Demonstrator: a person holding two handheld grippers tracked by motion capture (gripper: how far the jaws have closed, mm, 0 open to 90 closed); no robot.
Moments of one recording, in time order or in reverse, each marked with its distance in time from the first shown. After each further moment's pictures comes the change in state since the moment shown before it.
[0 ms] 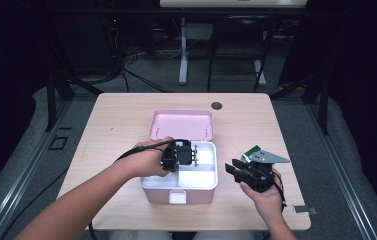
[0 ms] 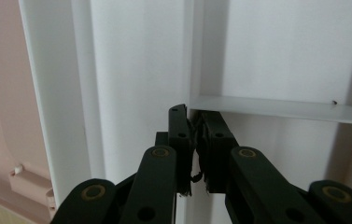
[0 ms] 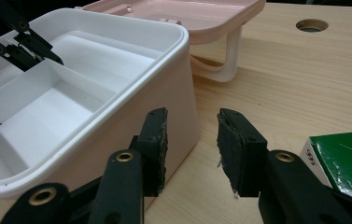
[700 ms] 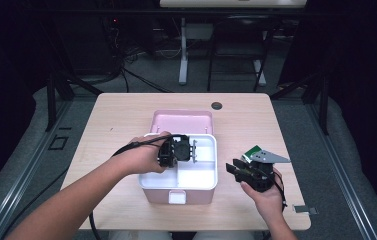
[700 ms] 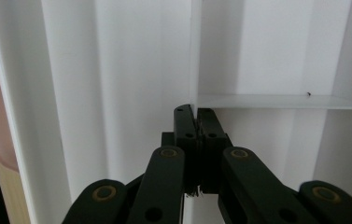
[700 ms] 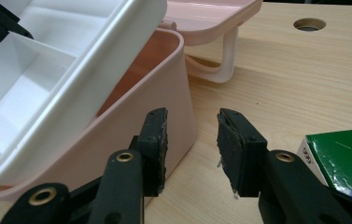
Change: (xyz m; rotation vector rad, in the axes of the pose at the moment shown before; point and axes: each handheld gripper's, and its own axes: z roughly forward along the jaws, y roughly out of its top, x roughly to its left) left arm 0.002 -0.004 -0.031 -0.022 0.039 0.002; right arm -0.002 0.000 0.000 -0.003 -0.001 0.009
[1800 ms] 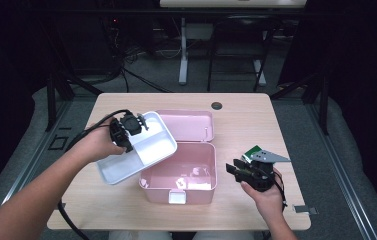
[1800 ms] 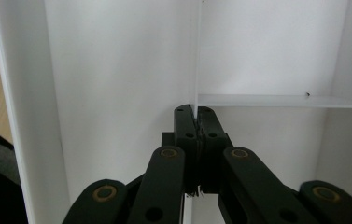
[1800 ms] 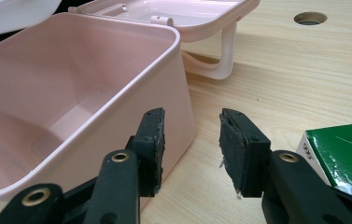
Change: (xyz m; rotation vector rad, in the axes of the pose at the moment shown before) left arm 0.046 -0.128 -0.019 0.087 -0.093 -0.594; right arm -0.003 -0.001 0.002 0.009 0.003 0.018
